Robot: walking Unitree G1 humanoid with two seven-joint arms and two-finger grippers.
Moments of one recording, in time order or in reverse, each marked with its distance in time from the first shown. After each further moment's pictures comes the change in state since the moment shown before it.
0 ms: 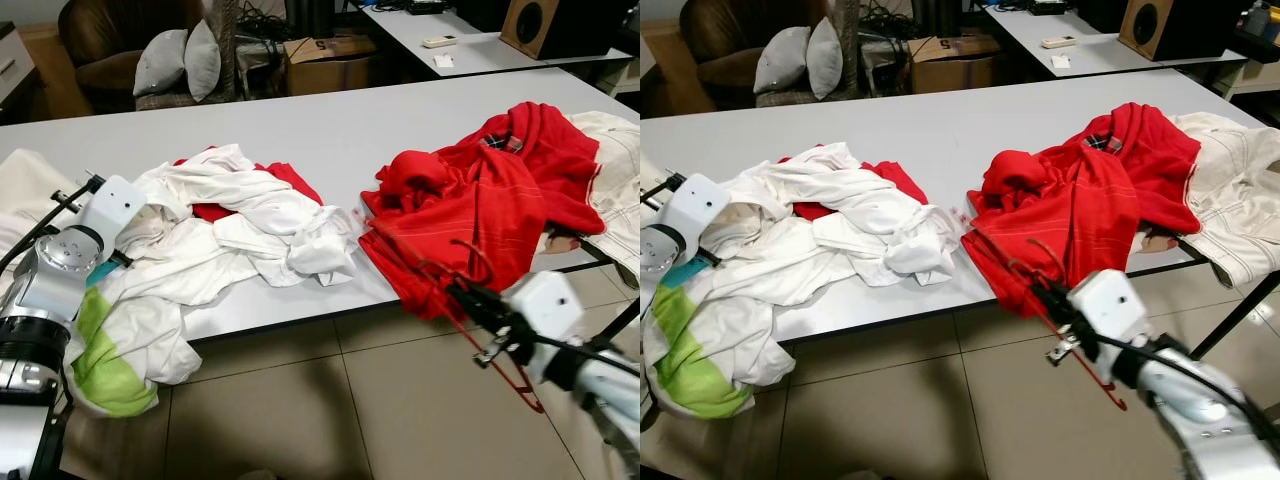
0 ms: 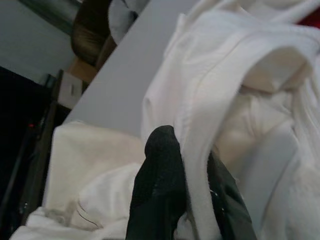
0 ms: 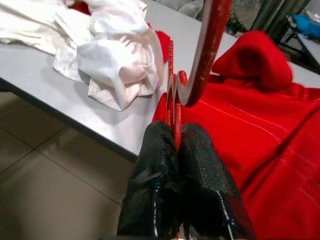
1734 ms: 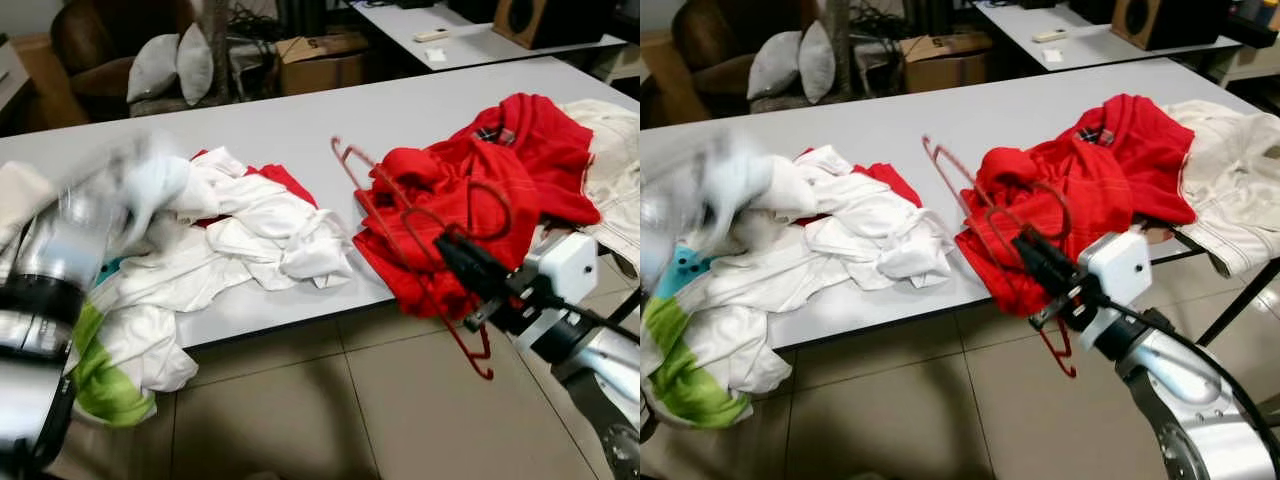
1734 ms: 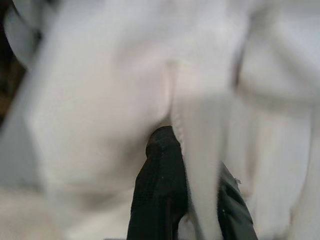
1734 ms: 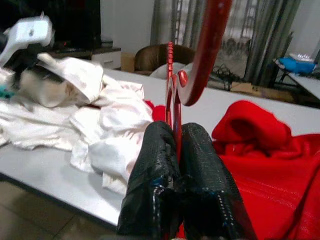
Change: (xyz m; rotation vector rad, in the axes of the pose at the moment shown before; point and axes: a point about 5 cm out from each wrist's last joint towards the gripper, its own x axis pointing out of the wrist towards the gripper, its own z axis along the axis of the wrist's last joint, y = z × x) left arm 0.003 -0.012 0.037 0.046 0.009 -0.393; right arm 0.014 0.008 0.035 0.174 -0.257 0.000
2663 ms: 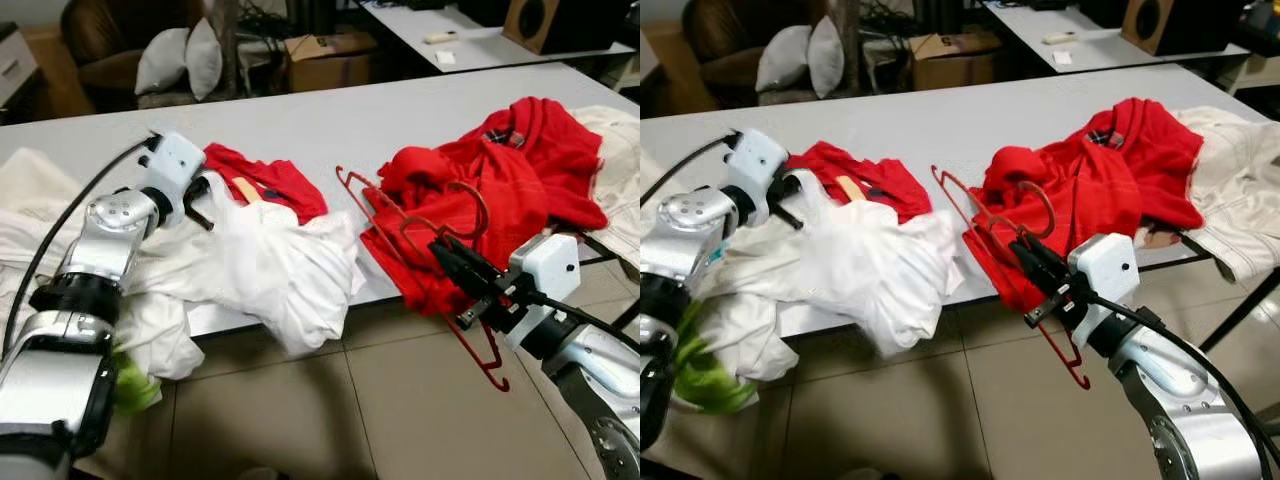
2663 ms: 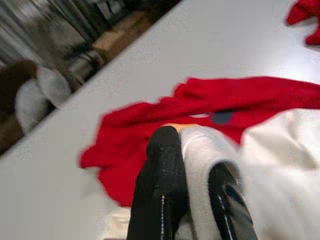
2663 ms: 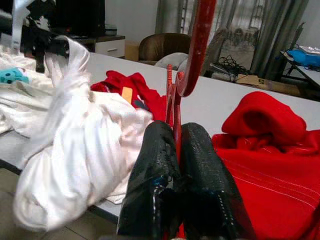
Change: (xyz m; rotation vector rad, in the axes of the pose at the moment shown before) left arm 0.009 -0.008 0.050 -0.170 -0.444 0.043; right arm 0.008 -0.003 -0.007 -0.003 0.027 -0.011
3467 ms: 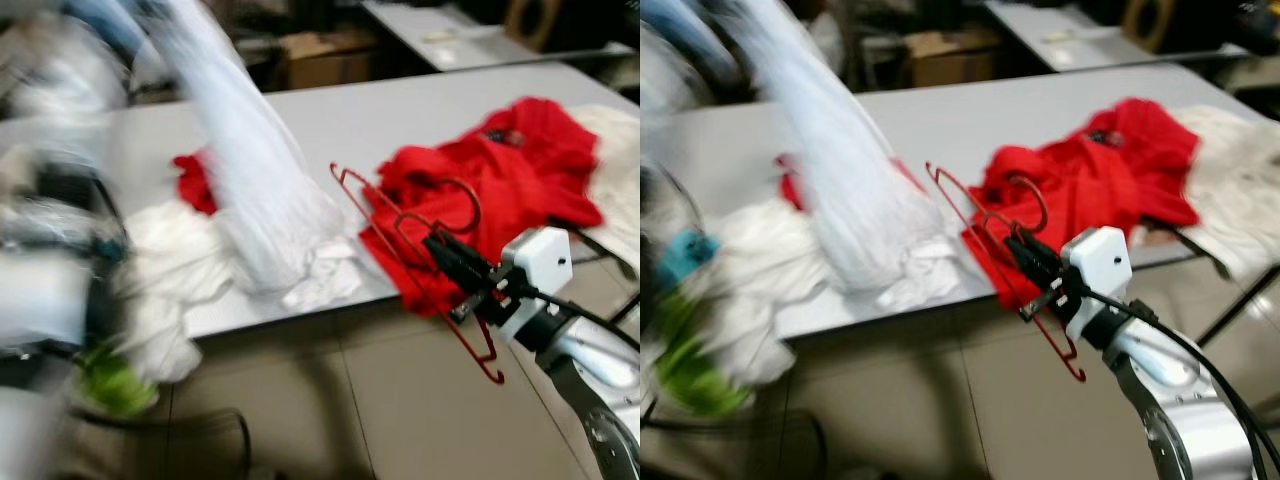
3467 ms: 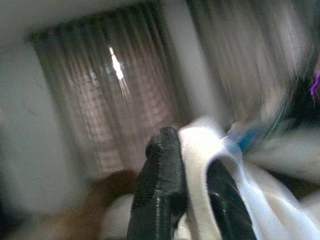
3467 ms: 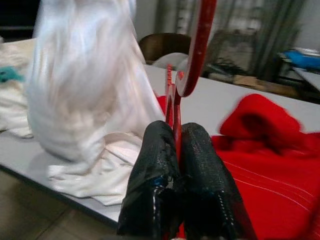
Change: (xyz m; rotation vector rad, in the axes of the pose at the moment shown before) left arm -0.040 0.109 0.136 -0.022 -0.417 0.578; right arm 0.005 -0.001 0.000 -0.014 0.000 0.000
